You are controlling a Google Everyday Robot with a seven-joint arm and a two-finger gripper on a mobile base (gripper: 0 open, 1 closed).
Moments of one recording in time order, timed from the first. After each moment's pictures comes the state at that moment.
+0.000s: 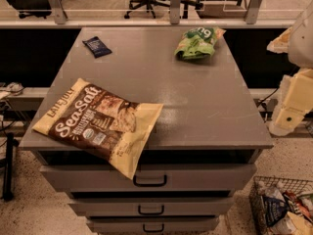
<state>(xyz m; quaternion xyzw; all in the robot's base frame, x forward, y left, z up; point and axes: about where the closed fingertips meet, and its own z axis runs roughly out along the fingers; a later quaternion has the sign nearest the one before) 0.438 -0.217 0.976 -0.60 0.78 -0.03 0.16</state>
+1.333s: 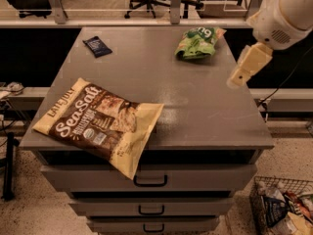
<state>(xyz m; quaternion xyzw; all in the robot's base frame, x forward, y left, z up) 0.579 -0.209 0.962 -0.55 0.78 -0.04 0.29</state>
